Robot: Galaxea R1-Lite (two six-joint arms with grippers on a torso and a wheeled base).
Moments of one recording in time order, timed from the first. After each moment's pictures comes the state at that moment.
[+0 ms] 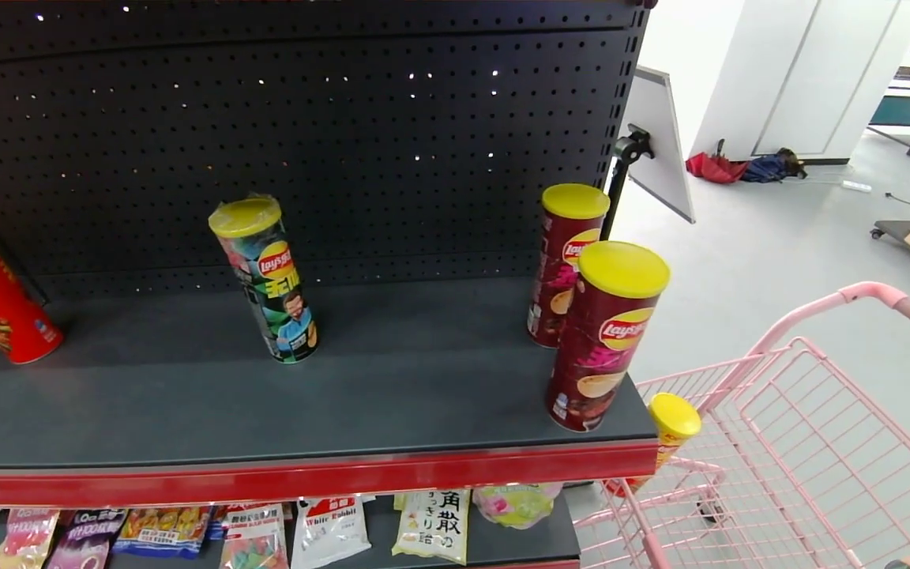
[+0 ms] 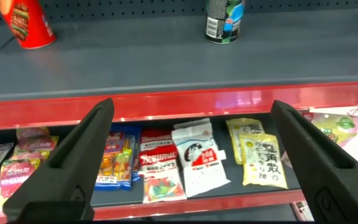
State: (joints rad) left arm 0.01 0.00 0.00 0.00 -0.02 0.01; right arm 0.19 0.31 -0.41 0.30 -0.10 -0.10
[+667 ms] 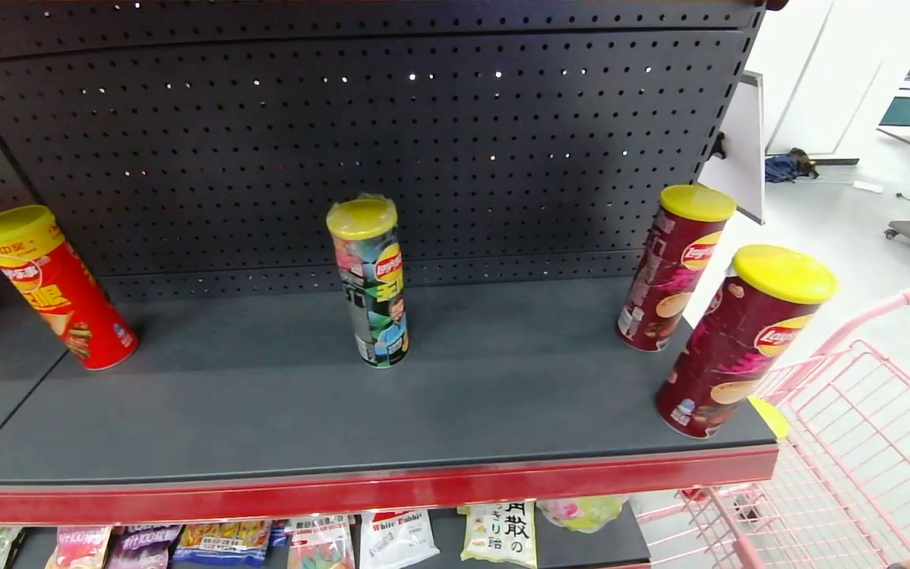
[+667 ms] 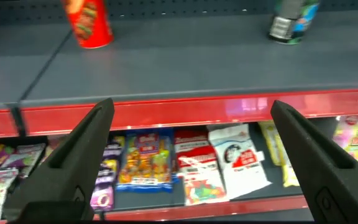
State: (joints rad) left arm 0.01 0.00 0.00 0.00 -0.02 0.01; right arm 0.19 0.27 -0.40 0.30 -0.10 -0.10
